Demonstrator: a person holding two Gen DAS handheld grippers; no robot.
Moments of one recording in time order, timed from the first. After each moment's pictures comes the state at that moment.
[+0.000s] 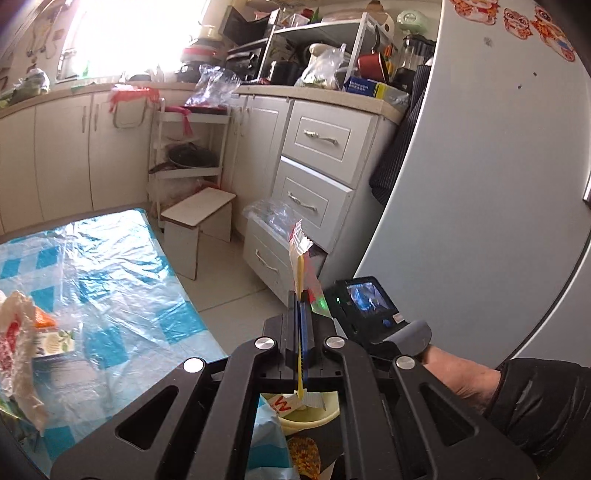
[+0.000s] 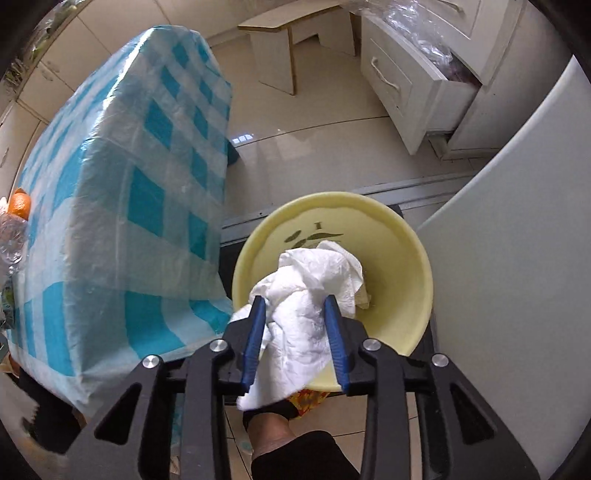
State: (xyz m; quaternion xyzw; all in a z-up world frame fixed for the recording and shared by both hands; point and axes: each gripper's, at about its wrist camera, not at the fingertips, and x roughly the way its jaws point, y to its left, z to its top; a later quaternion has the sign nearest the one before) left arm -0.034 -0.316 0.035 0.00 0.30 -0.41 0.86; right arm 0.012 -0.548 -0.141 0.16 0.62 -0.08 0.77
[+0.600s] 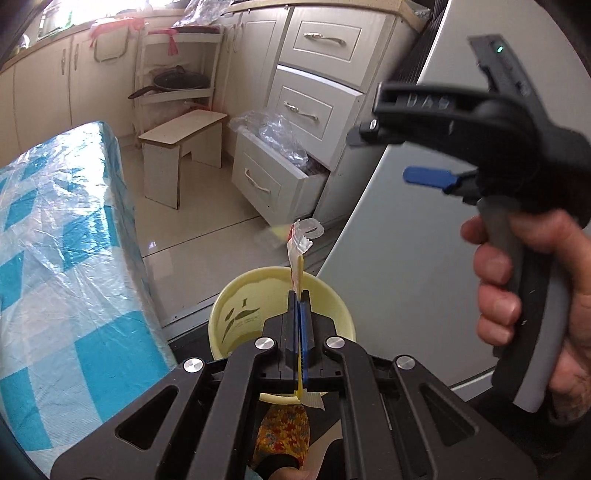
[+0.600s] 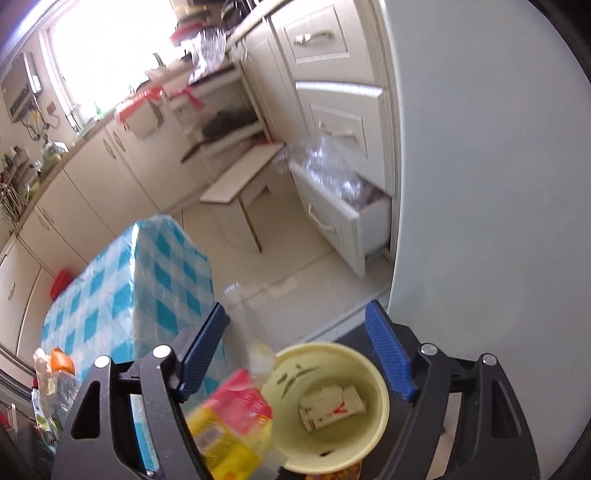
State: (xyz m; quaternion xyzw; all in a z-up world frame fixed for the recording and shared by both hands) left arm -0.025 -0.404 -0.082 0.05 0.42 -0.40 0.82; right arm -0.037 -0.607 -0.031 0.24 0.35 -0.19 0.88
